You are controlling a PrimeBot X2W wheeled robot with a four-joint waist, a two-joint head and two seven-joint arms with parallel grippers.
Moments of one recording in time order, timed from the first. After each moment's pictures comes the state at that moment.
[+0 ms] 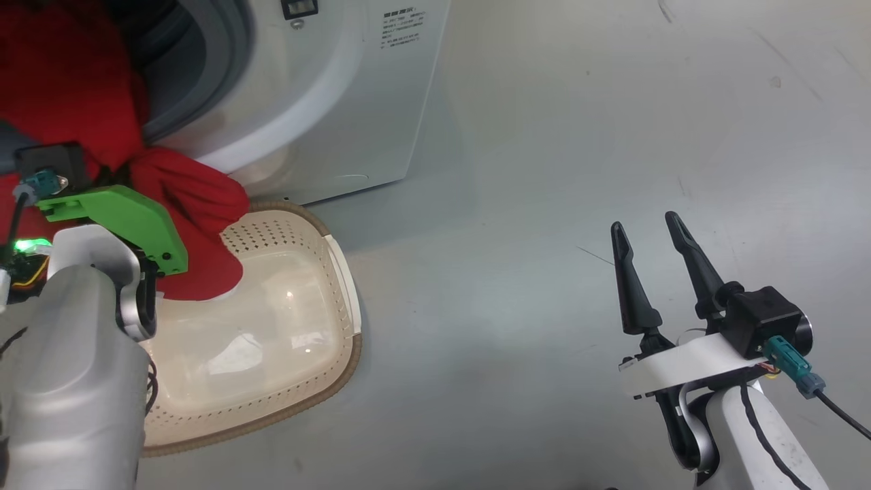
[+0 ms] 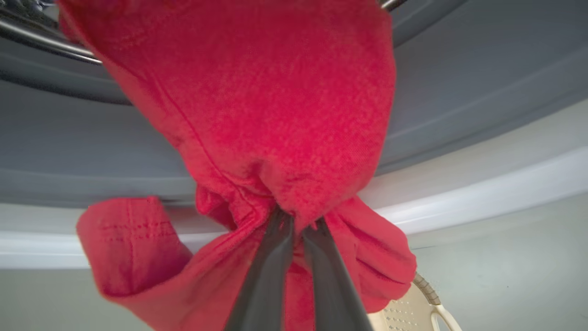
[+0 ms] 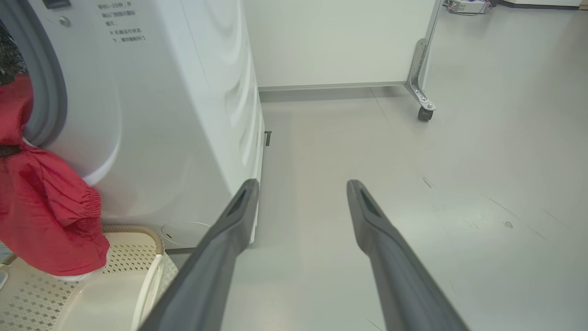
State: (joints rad) left arm -0.69 0.13 -0.06 0.70 -0.32 0.07 0.10; right arm -0.14 -0.07 0.23 0.09 0.28 0.00 -0.24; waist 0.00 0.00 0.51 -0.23
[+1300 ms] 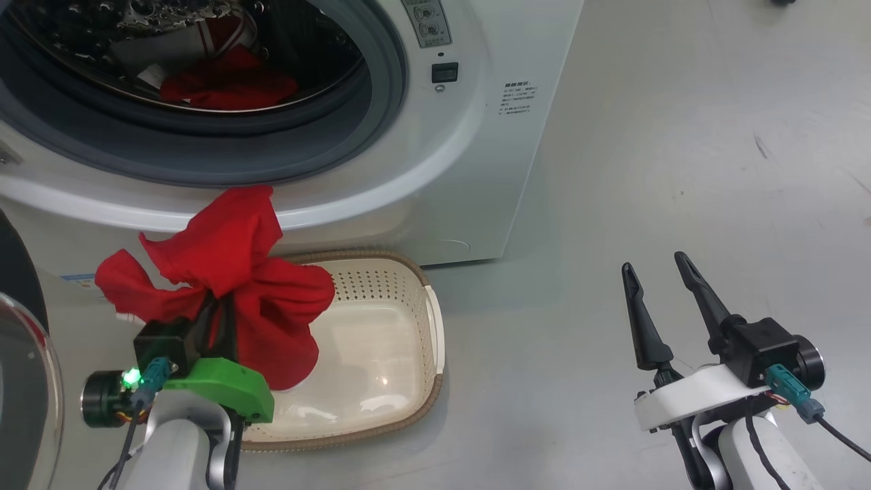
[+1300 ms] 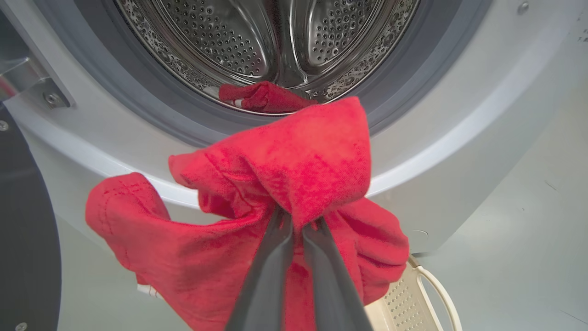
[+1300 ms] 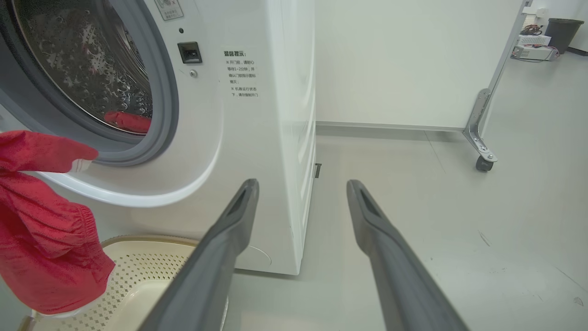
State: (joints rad) left arm -0.29 0.05 -0.15 0.48 -0.29 0.04 -0.24; right arm -0.07 -0.12 0.23 0.13 0.27 0.00 -0.25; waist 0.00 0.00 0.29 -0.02
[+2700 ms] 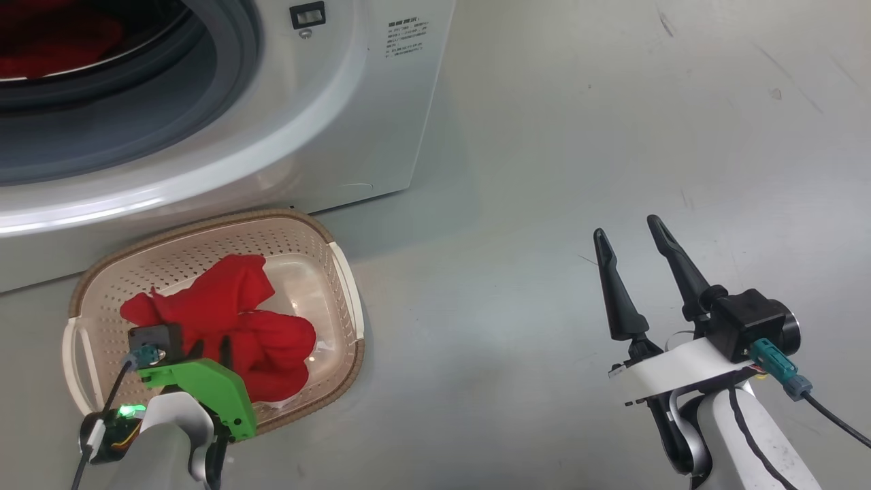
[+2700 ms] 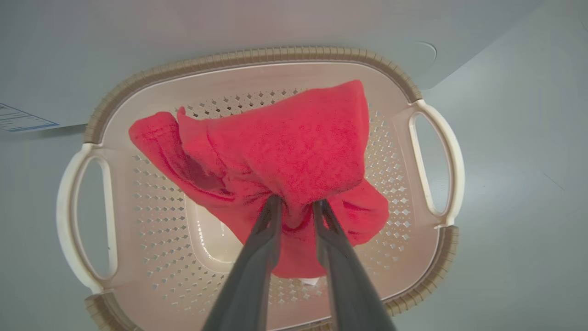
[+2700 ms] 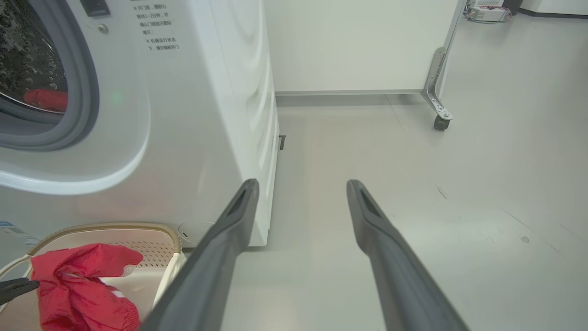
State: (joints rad) left arm -0.39 0.05 -0.13 0.84 -0.40 0.01 -0.03; right arm -0.14 -0.08 0.27 0.08 0.27 0.01 -0.23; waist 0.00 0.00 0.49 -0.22
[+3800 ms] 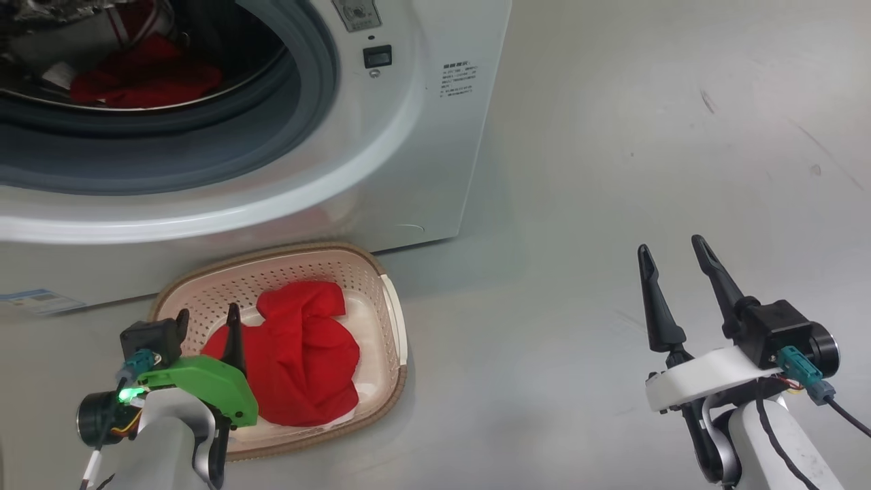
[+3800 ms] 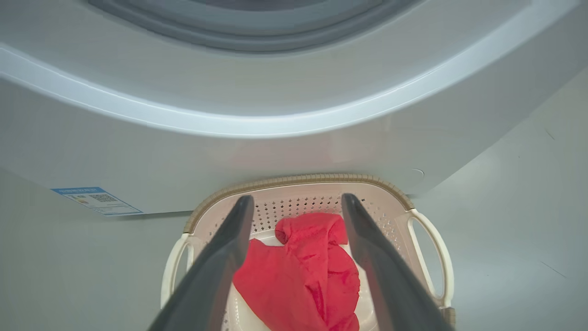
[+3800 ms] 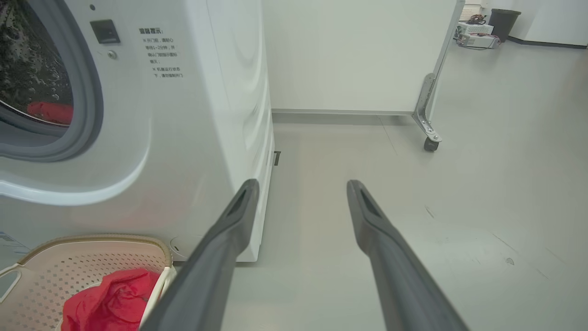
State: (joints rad) left arm -0.41 0.05 -0.14 0.85 -0.39 -0.01 -0.24; right arm -0.12 -0.12 0.21 0.15 0.28 -0.01 -0.24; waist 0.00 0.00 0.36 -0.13
